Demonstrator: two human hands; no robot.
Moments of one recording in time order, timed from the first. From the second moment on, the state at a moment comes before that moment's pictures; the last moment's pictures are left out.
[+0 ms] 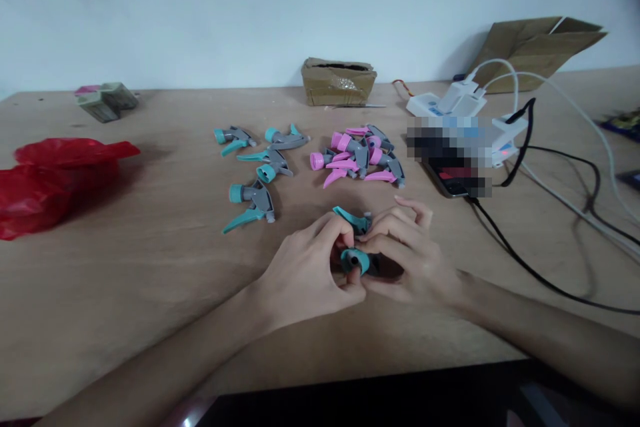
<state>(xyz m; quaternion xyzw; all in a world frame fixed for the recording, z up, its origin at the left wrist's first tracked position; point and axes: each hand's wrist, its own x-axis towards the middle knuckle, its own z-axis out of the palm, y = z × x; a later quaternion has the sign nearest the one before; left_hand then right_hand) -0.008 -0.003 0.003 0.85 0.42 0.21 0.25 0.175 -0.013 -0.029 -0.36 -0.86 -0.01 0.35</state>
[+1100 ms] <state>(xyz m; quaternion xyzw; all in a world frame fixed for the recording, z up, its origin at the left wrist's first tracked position) -0.017 0.015 0.008 0.69 0.49 0.33 0.43 0.185 -0.003 -0.024 -0.44 -0.81 0.01 0.38</state>
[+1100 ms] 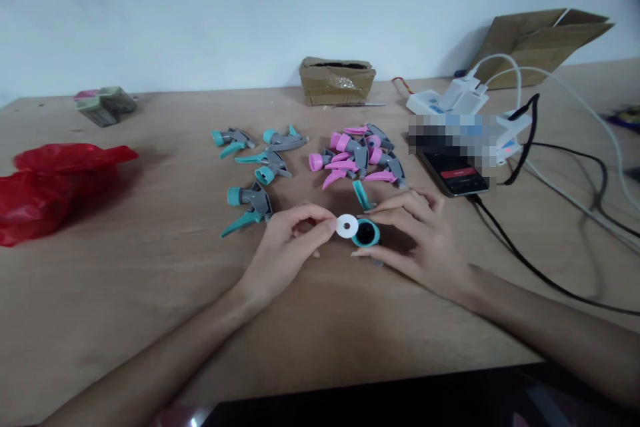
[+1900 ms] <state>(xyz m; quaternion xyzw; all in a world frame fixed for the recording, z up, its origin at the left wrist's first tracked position) -0.013 0.002 0.000 0.79 0.43 0.31 0.31 0.182 -0.005 -0.028 -0.40 -0.84 0.05 0.37</state>
